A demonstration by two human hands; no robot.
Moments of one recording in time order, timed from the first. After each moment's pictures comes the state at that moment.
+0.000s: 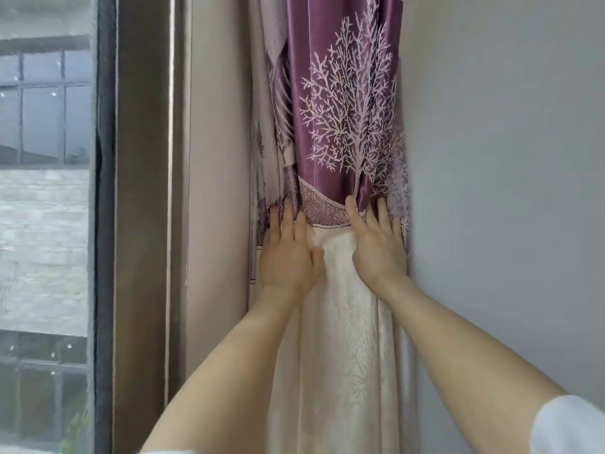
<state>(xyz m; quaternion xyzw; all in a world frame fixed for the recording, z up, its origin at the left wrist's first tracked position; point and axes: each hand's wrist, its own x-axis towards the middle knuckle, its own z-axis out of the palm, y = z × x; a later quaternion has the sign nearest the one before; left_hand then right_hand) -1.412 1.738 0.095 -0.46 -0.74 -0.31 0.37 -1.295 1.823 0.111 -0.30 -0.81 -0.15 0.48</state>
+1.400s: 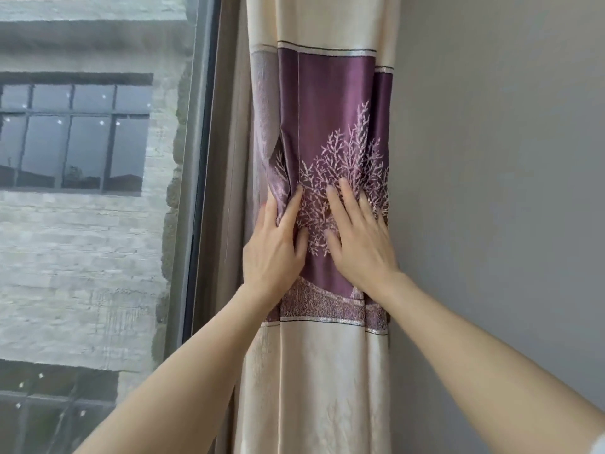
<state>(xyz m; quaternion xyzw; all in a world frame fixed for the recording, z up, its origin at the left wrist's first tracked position) -1.317 1.595 0.176 -0.47 -0.58 -0.46 0.47 -1.193 1.678 0.194 -0.21 -0.81 -0.23 0.50</state>
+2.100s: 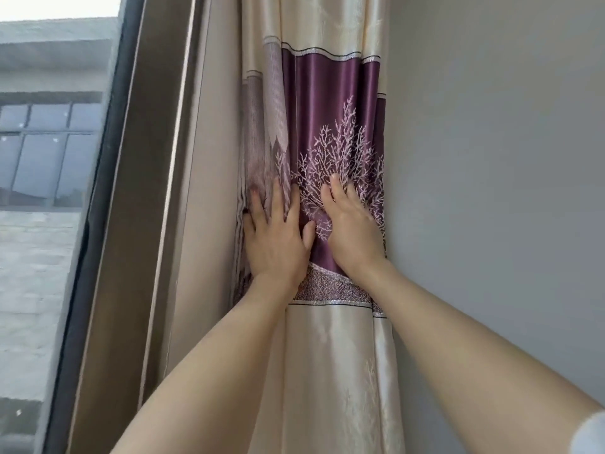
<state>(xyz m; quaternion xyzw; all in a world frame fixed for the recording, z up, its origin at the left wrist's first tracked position) -1.416 1.734 0.200 -0.39 -0.70 -0.36 0.48 -1.312 1.788 0.224 -0.20 -0.81 -0.18 0.53</state>
